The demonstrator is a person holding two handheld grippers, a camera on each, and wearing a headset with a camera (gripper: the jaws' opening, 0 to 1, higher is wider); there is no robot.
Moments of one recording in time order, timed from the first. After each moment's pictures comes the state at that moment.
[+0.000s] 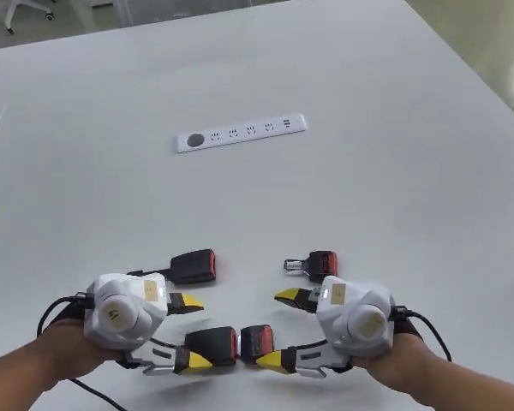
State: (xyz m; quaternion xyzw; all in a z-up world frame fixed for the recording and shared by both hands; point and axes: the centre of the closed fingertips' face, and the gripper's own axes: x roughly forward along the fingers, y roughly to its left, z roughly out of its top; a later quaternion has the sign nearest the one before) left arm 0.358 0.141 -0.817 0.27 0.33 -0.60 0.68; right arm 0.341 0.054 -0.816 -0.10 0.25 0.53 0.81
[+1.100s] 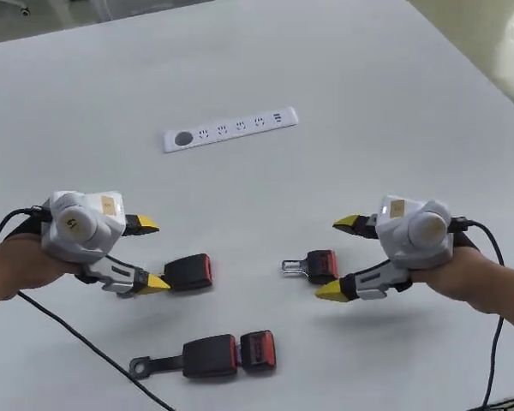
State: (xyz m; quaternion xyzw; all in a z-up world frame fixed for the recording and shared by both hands) left arm 0.469 0.168 -0.801 0.33 0.34 -0.58 0.66; right arm 0.423 -0.053 -0.826 -0.14 0.30 0.48 0.81
